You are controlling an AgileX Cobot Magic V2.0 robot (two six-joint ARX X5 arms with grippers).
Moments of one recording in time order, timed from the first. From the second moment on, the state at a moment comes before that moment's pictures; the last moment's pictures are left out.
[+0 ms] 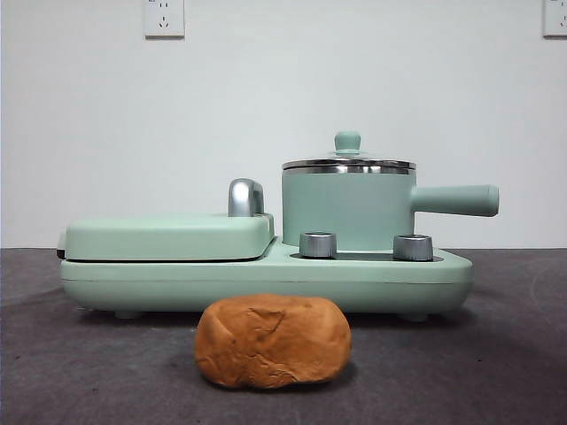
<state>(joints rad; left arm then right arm) -0.11 0.00 0.03 0.01 -0.02 -0.58 0.17 0.00 0.02 0.17 0.02 0.23</state>
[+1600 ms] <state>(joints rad) -0.12 0.50 0.77 -0.35 0.39 -0.37 0.17 0.50 0.79 -0.32 -0.33 0.20</state>
